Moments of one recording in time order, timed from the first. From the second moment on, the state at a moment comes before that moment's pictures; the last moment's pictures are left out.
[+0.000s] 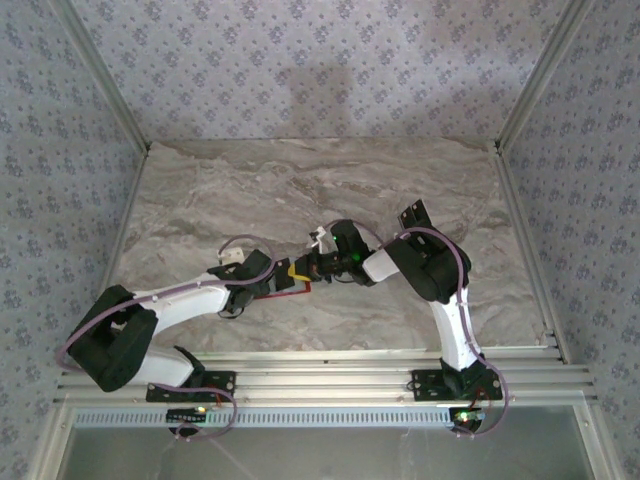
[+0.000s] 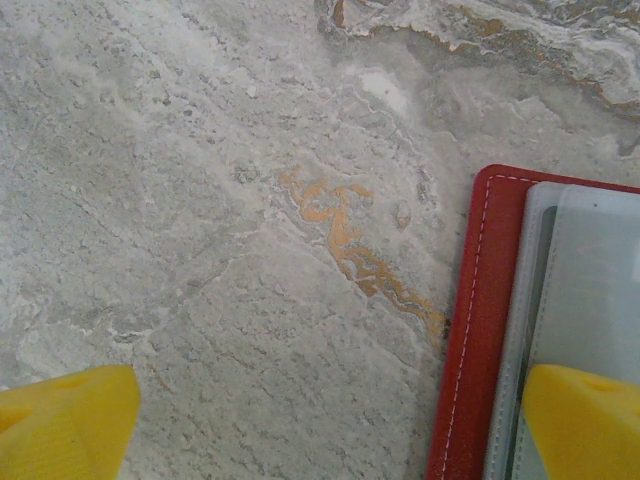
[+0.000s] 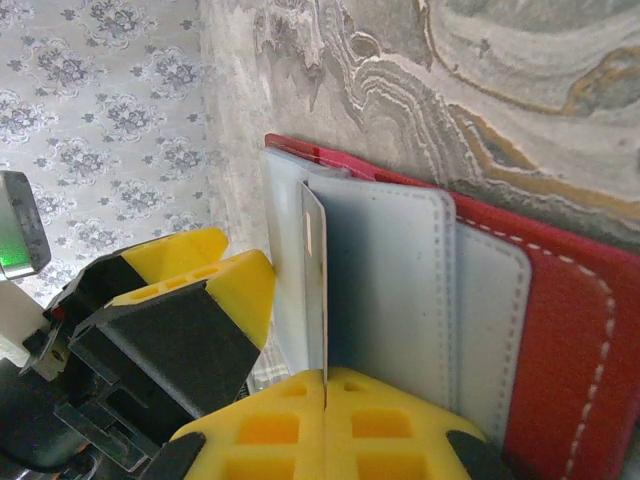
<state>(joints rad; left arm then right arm) -0.69 1.37 0.59 -0.49 -0.53 -0.91 0.67 2.13 0.93 0.66 -0.85 1.04</state>
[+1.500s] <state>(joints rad) -0.56 1.26 0.67 -0.59 -0.39 -0.81 0.71 1.96 1.02 0.13 -0.68 0.84</state>
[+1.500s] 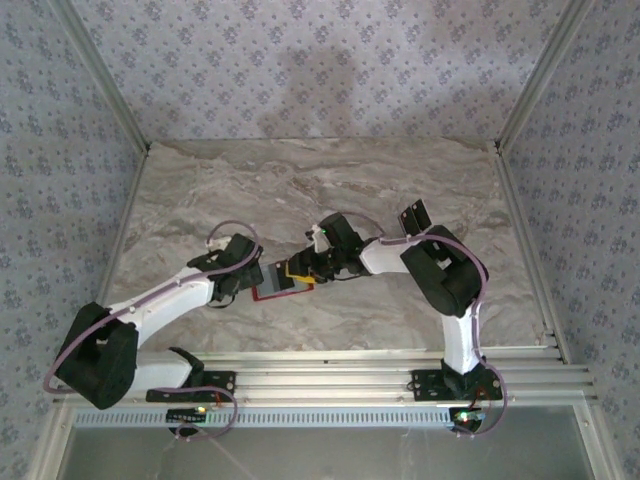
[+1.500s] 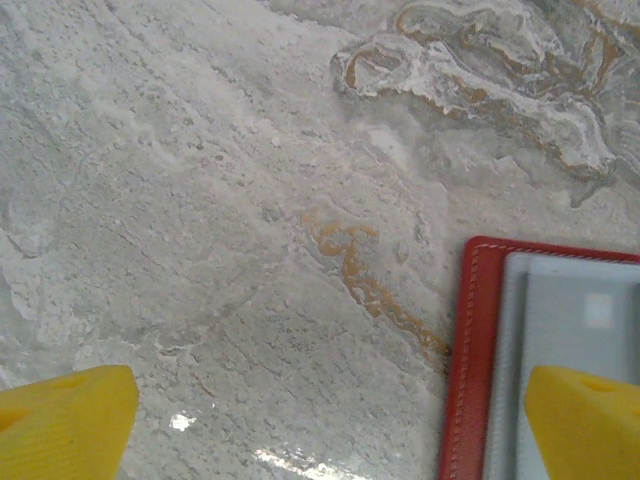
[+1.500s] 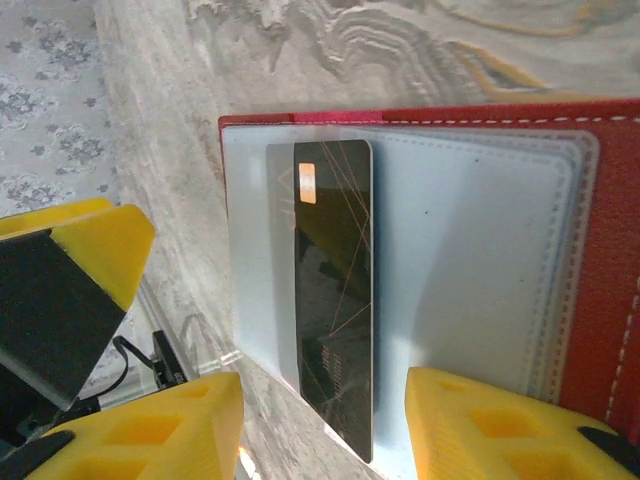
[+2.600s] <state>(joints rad) -0.56 1.41 0.63 -0.48 -0.31 -0.79 0.77 1.97 1.33 -0.55 -0.25 0.47</state>
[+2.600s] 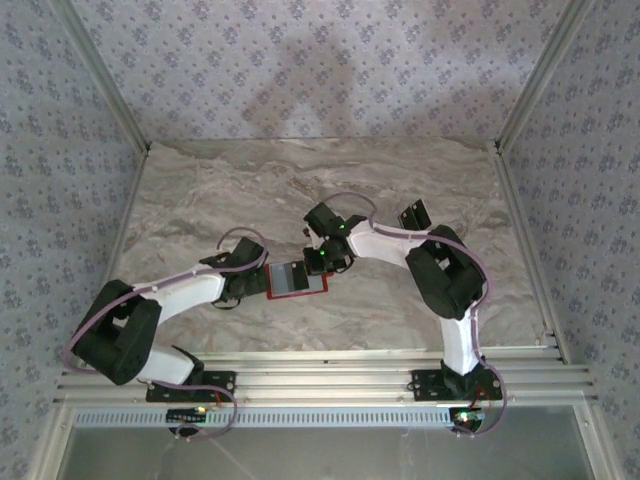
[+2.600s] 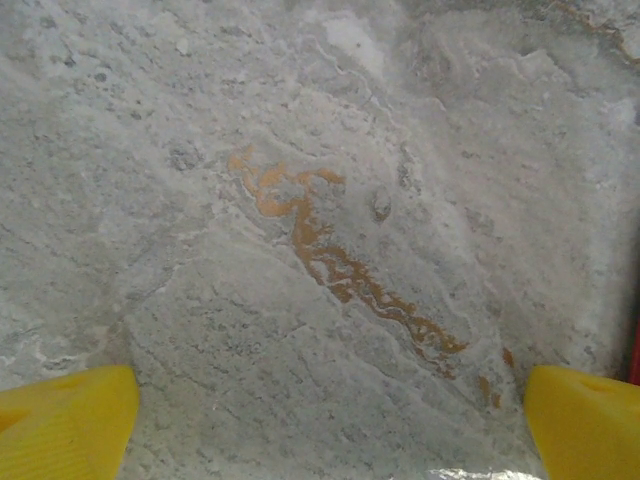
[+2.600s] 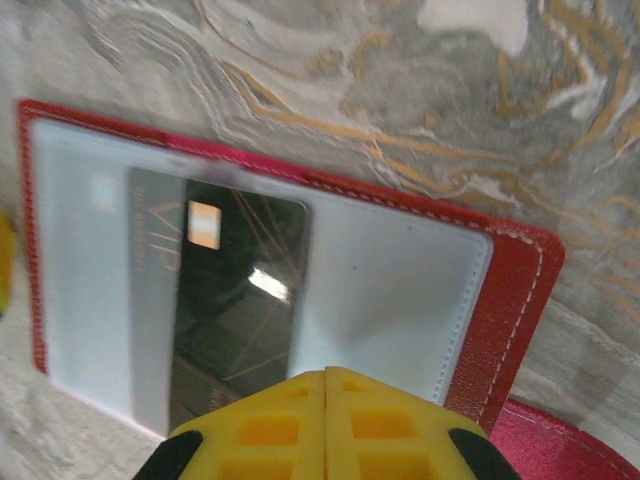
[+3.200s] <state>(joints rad) -0.56 1.42 0.63 -0.47 -0.31 -0.78 0.83 2.03 1.41 -0.59 -0.25 0.45</state>
